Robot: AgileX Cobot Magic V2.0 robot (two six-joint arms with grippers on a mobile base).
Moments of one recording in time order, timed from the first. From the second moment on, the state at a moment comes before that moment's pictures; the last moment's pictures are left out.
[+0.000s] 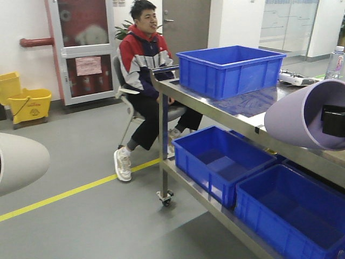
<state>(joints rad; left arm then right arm) -0.07 0.84 -0.99 -0.41 0.52 0.44 0.24 1.00 -1.23 0.00 0.58 0.13</state>
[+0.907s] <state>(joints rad) -0.07 0.84 -0.99 -0.41 0.52 0.44 0.24 1.00 -1.23 0.00 0.58 0.13</state>
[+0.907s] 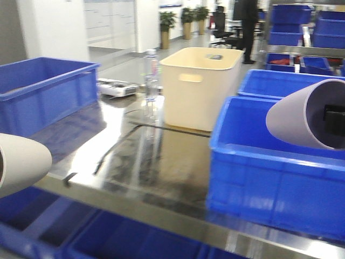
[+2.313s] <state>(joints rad) -0.07 0.84 -0.99 -0.41 0.52 0.44 0.24 1.00 -1.23 0.00 0.58 0.13</state>
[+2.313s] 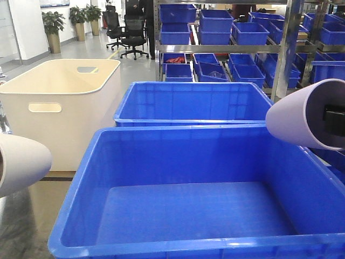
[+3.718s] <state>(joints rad) -0.07 0.89 -1.01 -0.57 0.45 0.55 0.24 1.00 -1.23 0.01 0.57 0.13</state>
